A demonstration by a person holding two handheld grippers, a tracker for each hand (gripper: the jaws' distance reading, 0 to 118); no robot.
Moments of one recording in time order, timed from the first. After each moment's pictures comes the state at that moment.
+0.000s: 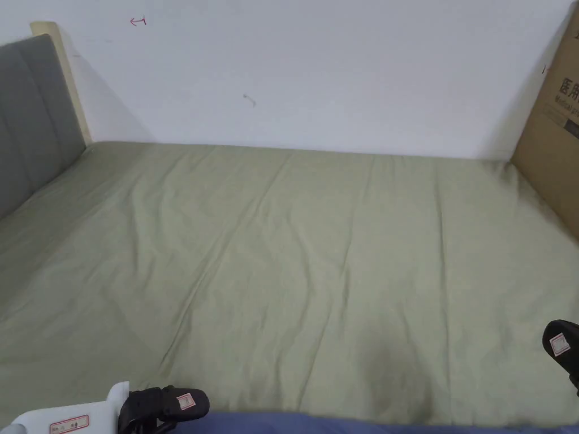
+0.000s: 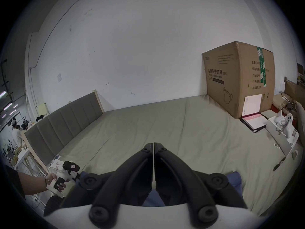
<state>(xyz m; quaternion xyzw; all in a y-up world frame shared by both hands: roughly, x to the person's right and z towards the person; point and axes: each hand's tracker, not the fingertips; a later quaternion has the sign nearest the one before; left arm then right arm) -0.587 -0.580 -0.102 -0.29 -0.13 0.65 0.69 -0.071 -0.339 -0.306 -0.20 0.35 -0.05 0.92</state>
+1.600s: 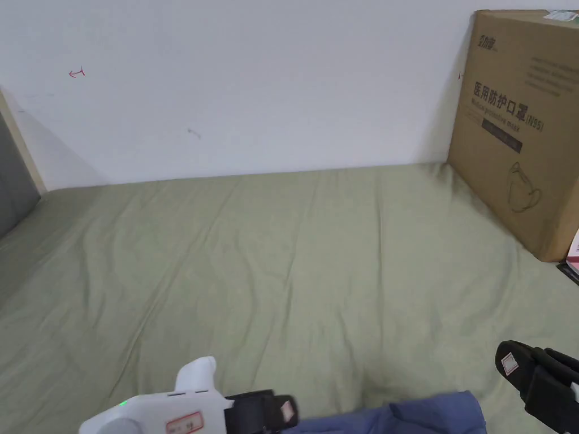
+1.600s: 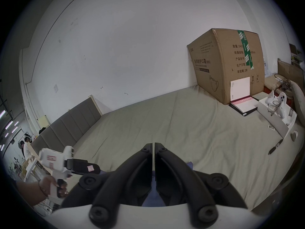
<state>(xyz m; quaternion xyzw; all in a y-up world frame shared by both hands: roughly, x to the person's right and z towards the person) -0.384 -0.420 -0.178 -0.34 -0.02 0.34 0.87 0.023 -0.356 -0.308 -0.23 0.33 -0.10 0.91</state>
